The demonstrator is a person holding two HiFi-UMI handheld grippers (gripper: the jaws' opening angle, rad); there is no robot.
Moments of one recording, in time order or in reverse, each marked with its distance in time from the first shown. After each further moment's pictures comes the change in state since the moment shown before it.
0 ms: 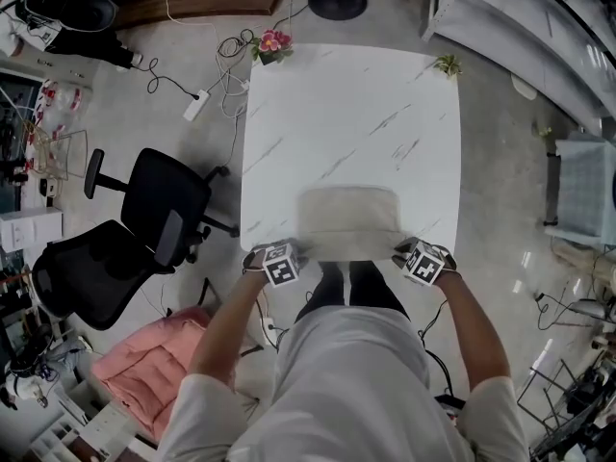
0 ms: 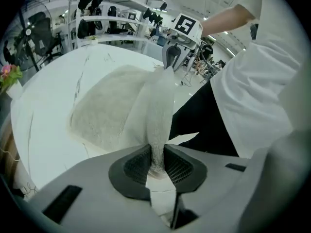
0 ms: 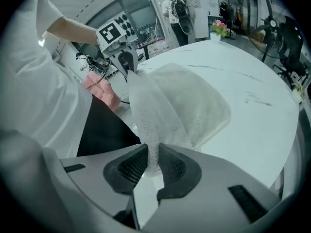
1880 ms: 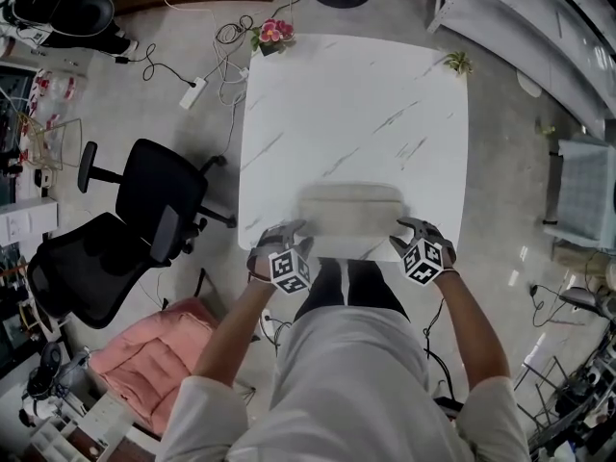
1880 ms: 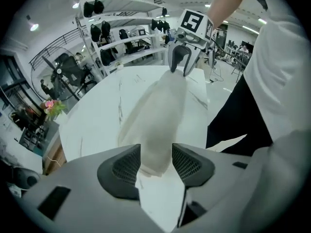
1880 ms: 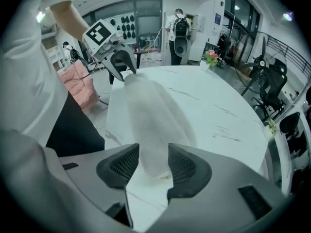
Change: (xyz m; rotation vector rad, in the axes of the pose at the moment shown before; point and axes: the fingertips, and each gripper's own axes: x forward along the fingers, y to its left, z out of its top) left arm -0.034 0.071 0.037 0.047 -0.097 0.505; right arm -0.023 -0.064 0.055 -0.149 -0.099 -0.326
